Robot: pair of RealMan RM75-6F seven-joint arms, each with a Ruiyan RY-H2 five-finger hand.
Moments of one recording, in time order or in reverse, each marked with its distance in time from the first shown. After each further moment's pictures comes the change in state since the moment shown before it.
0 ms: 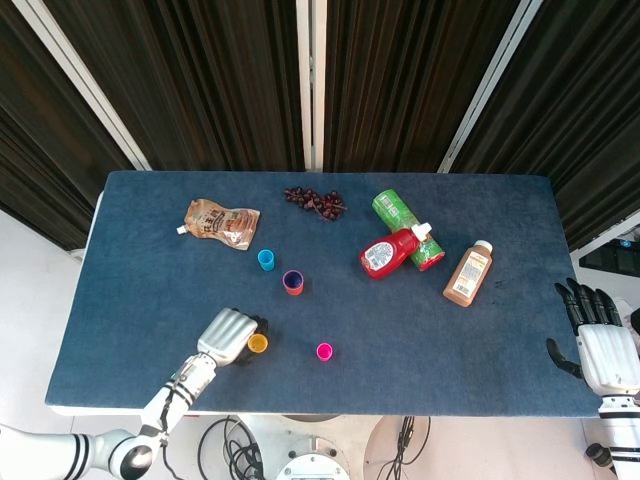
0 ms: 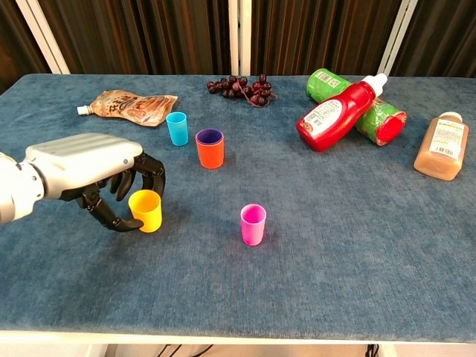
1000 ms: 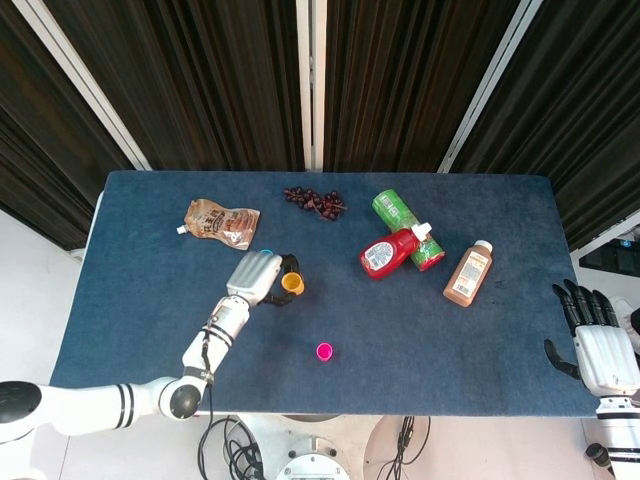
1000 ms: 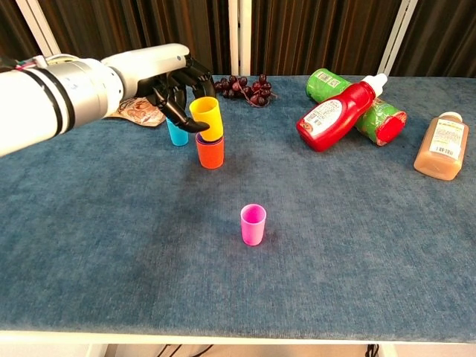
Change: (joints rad) left arm -0.220 -0.103 -0.297 0.146 -0.296 -0.079 -0.130; right arm -0.001 -0.003 -0.004 0.000 -0.001 -0.002 0.002
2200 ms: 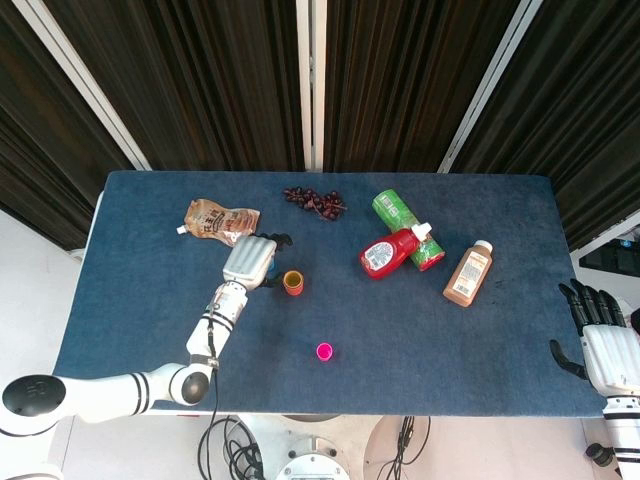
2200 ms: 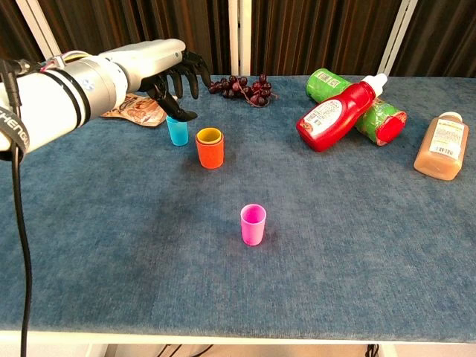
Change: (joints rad) left arm -0.054 -0.059 0.027 0.194 0.019 0.054 0.060; right arm -0.003 0.021 0.002 -0.002 0.004 -0.003 0.032
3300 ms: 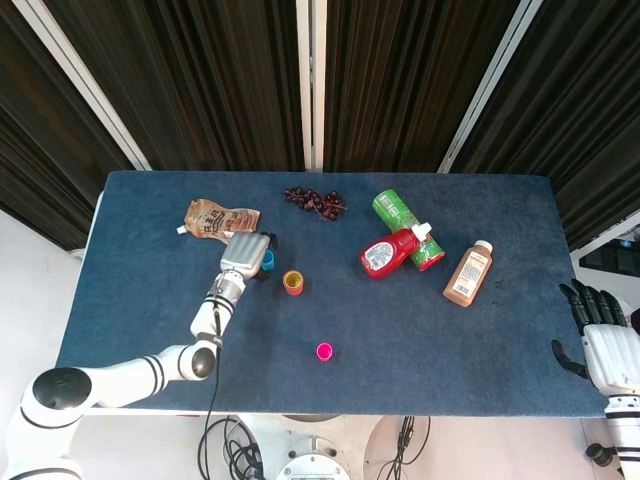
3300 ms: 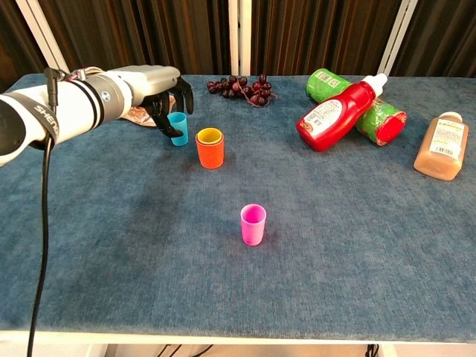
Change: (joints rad) left arm -0.082 -0.078 0.013 0.263 -0.150 -0.186 0.049; right arm 0.005 0.012 -0.001 -0.001 0.008 -0.017 -0.001
